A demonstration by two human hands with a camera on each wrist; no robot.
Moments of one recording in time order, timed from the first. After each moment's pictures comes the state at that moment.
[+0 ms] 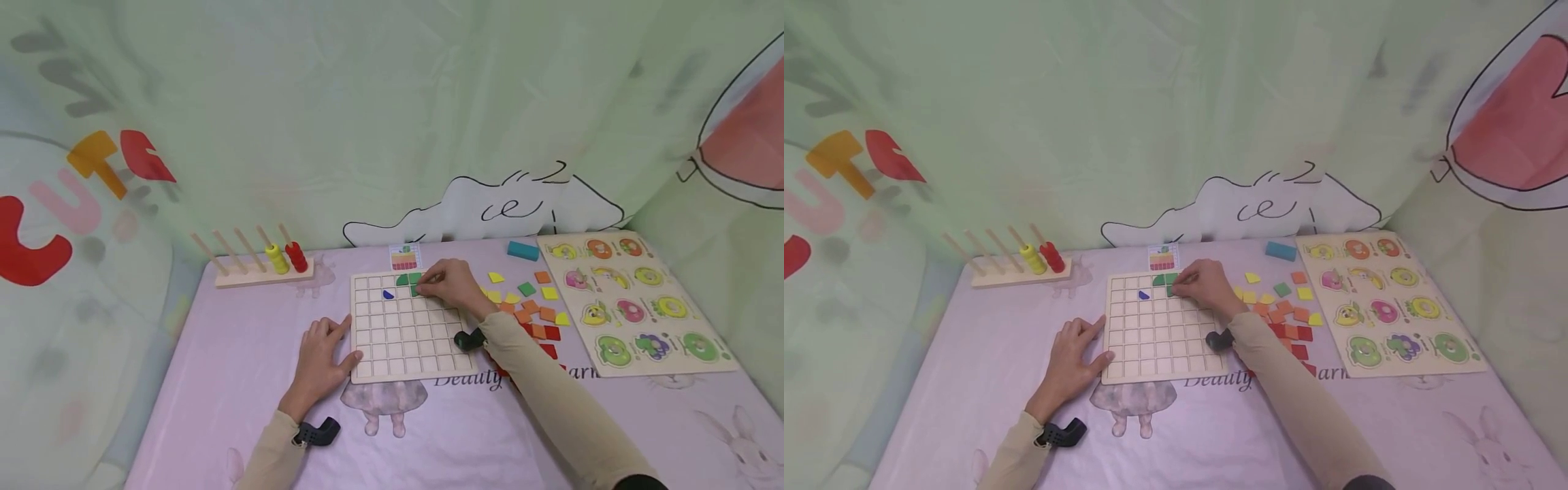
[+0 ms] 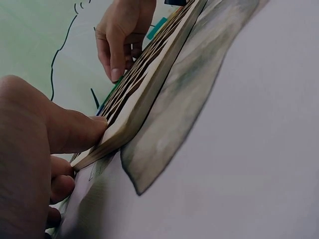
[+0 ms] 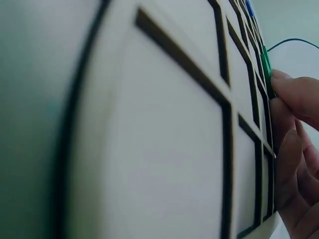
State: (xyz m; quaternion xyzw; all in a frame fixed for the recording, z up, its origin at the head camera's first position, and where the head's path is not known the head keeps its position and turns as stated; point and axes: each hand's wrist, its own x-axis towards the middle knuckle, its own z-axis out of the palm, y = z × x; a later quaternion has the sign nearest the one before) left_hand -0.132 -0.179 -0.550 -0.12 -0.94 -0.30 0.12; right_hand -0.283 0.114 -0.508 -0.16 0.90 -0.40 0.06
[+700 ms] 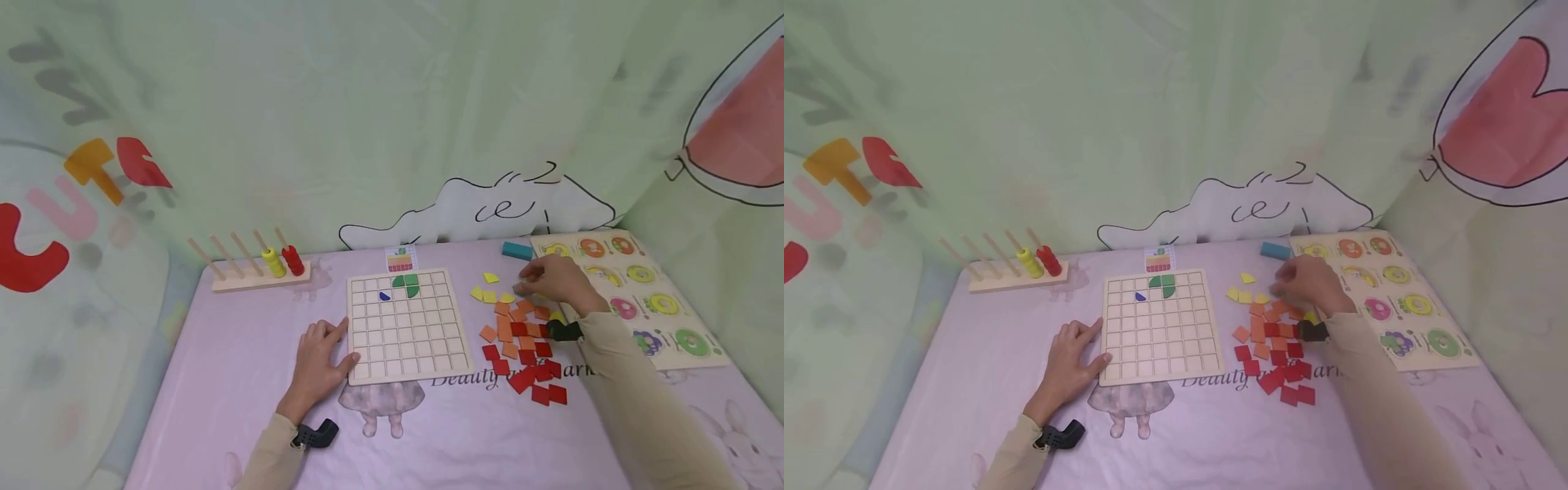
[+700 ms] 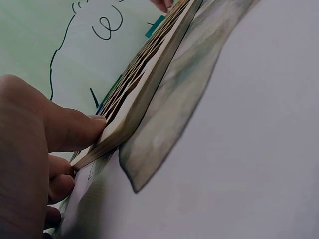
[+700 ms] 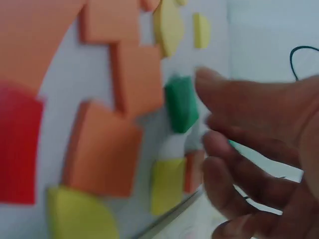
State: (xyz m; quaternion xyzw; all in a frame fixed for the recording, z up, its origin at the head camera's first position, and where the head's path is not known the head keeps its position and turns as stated) left_hand -0.131 -0.179 -0.550 -0.11 -0.94 -0.30 0.12; right_hand -0.272 0.281 -0.468 -0.04 0.96 -0.24 0.12
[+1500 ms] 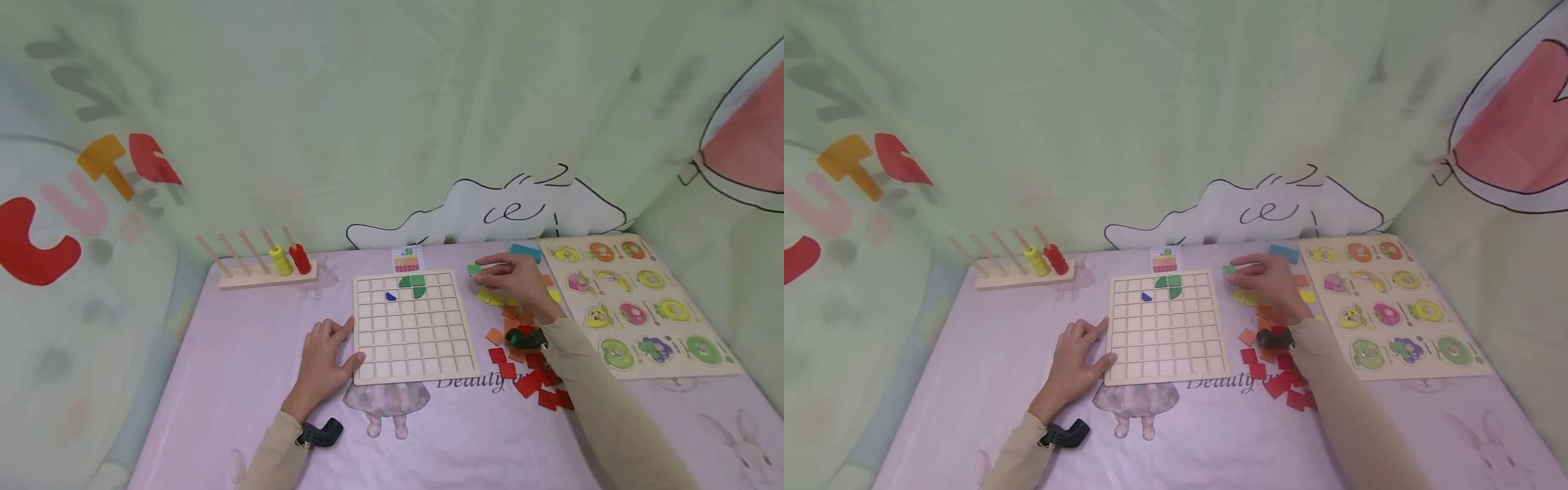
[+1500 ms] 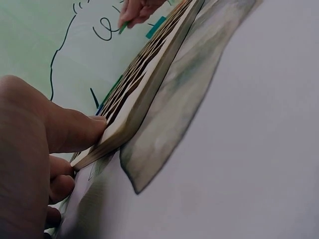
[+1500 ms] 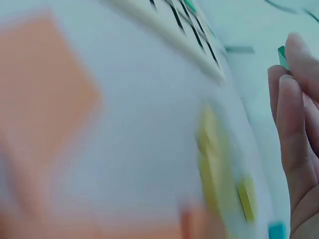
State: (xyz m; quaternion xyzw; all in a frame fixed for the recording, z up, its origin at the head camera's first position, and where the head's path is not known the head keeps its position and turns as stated) left_hand -0.132 -0.178 -0.549 -0.11 -0.94 -0.30 0.12; right_hand -0.280 0.217 -0.499 -0.05 0.86 -0.51 0.07
